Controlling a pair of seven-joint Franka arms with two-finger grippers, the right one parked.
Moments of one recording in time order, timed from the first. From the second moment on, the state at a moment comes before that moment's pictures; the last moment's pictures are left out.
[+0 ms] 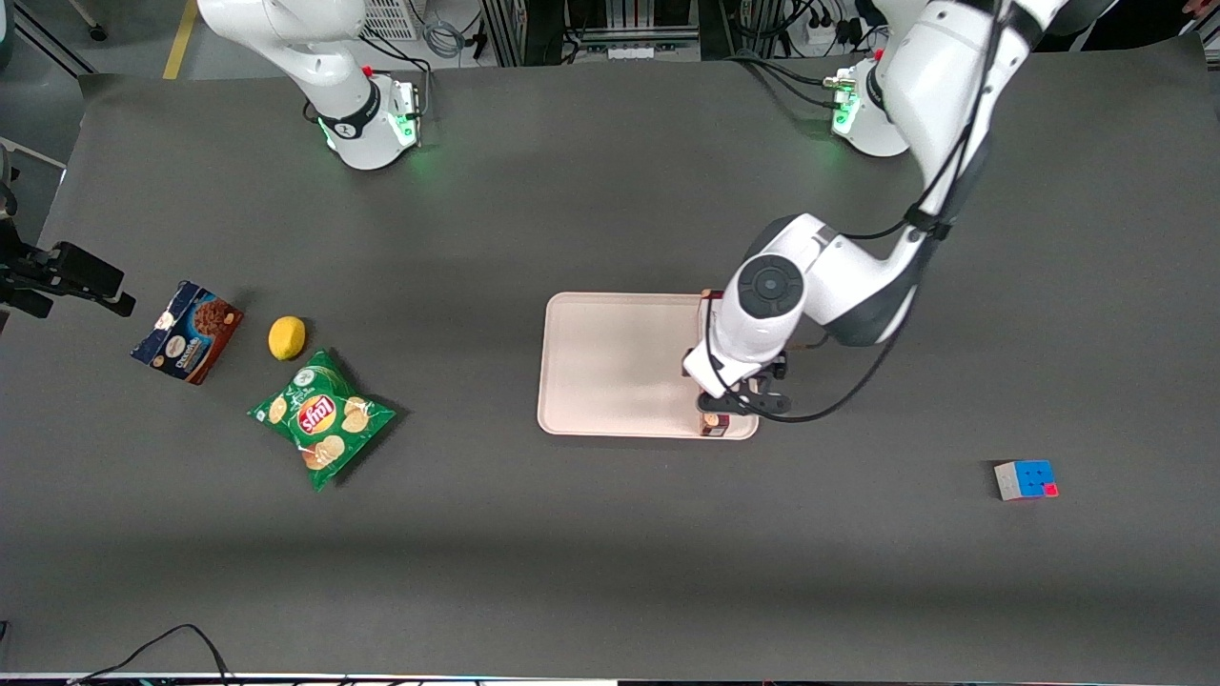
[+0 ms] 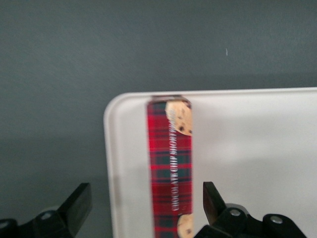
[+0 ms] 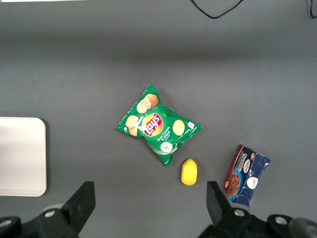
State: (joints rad) arm -0.19 0.55 -0.42 -1.73 0.27 2.22 -0.65
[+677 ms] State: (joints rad) arm 0.10 0.18 -0.41 -1.64 0.15 1.90 -0.16
